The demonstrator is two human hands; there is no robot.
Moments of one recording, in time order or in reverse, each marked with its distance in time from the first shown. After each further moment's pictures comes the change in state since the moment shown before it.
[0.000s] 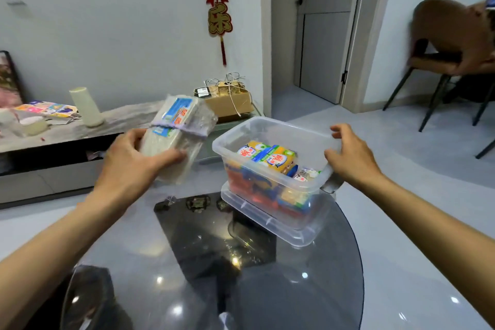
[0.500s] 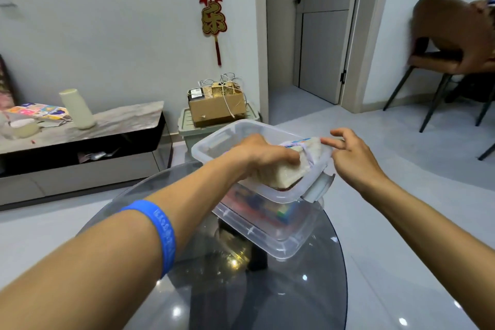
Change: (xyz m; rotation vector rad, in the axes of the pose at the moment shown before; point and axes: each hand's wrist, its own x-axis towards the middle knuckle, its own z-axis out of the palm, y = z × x) left_hand 0.016 0.107 0.203 0.237 -0.607 -0.173; right_hand 0.016 0.030 -0.017 0.319 -0.058 0.078
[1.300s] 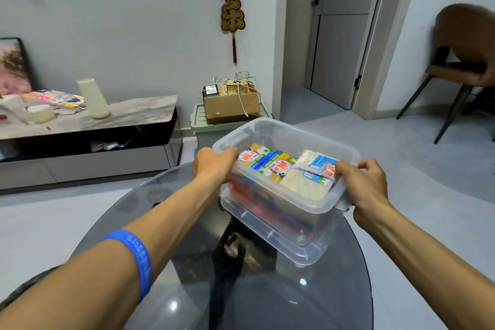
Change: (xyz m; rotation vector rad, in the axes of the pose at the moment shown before) left_hand 0.012 -0.114 -0.044 -0.605 0.471 -0.160; right_hand -0.023 -0.006 0.051 0.413 0.288 0.320
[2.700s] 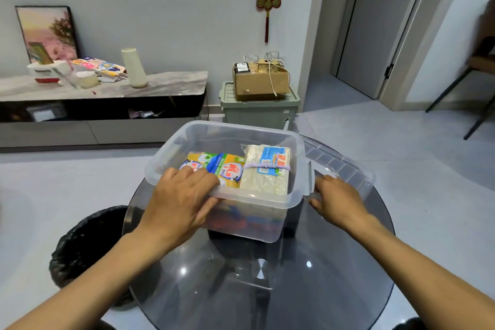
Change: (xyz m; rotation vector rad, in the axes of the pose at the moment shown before) left_hand -0.114 -0.107 -0.180 1.098 0.075 1.146; right_hand -0.082 0.083 0.035 -1.298 -0.549 -0.783
